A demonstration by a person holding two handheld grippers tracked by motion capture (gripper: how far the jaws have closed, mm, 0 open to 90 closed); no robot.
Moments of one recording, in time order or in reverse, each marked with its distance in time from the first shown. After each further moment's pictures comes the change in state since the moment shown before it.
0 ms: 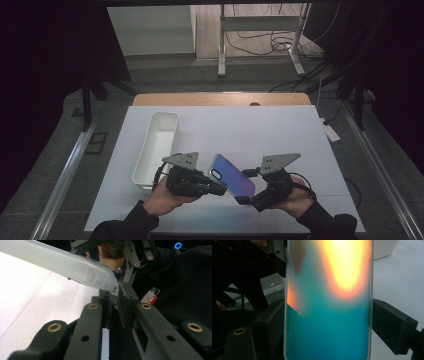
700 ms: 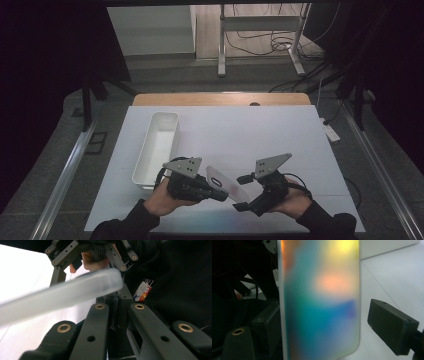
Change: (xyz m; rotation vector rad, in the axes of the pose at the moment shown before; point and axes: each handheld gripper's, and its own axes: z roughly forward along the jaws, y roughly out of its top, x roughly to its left) left arm -0.005 0.000 0.004 0.023 -0.050 0.128; right arm -0.001 -0.003 0.012 0.073 0.101 -0.007
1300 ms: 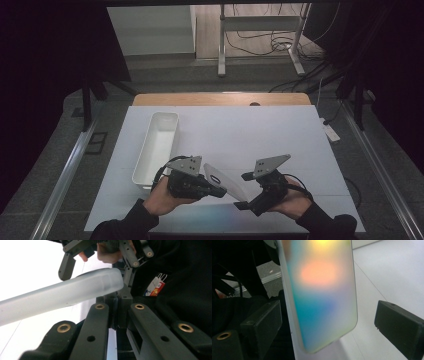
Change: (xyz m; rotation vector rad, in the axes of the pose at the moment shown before) left arm 0.002 0.001 -0.001 0.071 0.100 -0.042; right arm -0.001 -0.003 0.001 0.042 -0.106 0.029
